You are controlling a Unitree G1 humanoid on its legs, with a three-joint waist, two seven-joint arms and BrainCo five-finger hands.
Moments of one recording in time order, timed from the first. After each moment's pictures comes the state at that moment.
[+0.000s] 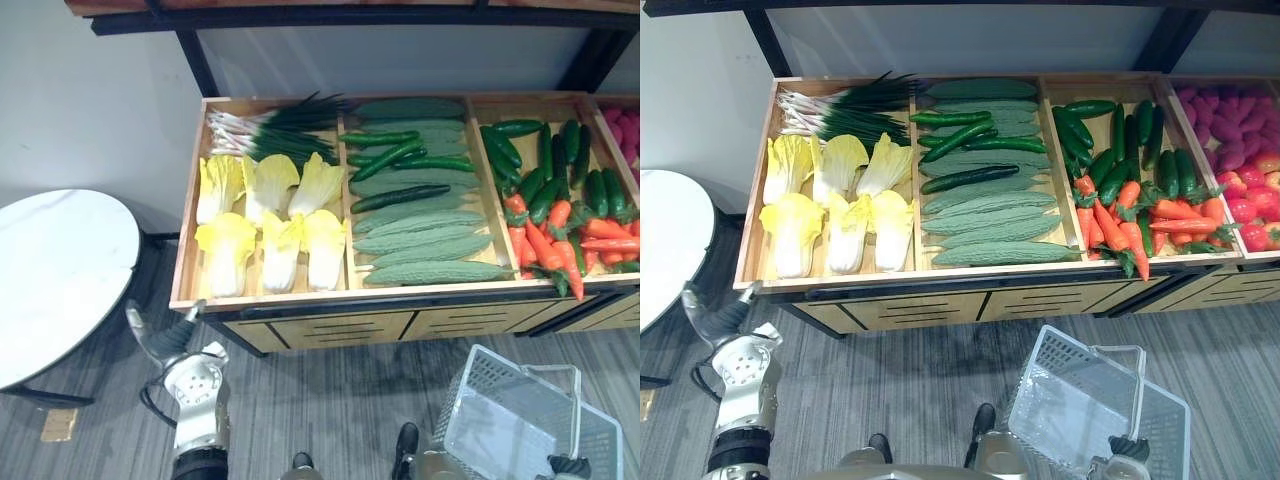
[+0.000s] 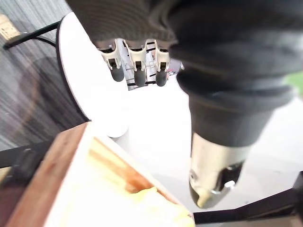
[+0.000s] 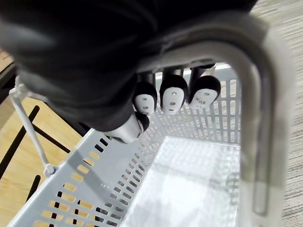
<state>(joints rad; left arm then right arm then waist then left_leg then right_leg) -0.06 0.12 0.35 0.20 -0.04 -0.15 0.67 0.04 -0.23 -0.50 1.11 -0.22 -0.10 -0.32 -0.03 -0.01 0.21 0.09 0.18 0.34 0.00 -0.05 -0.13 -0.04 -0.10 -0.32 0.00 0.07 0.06</state>
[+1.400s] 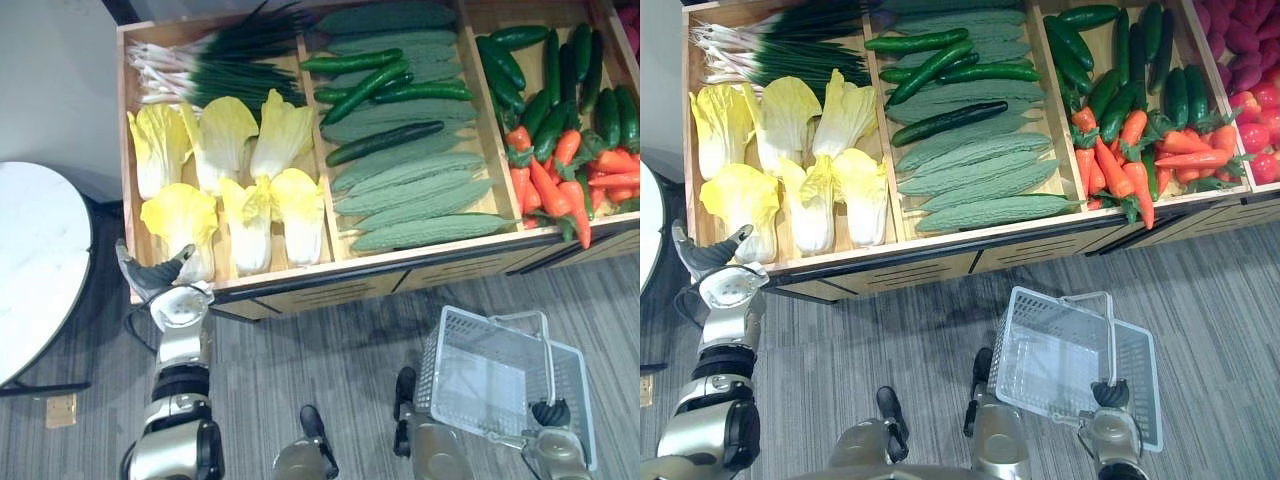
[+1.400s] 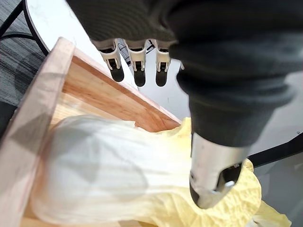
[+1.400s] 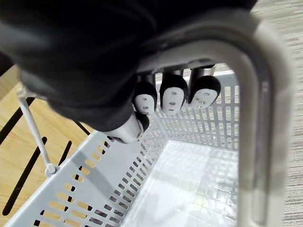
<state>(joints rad) -0.48 0.33 0.34 0.62 -0.03 -0.01 0.62 -0.05 -0.28 -0.30 1.00 -0.22 -0.12 -0.30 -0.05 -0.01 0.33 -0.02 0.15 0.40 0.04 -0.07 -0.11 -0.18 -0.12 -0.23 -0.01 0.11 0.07</state>
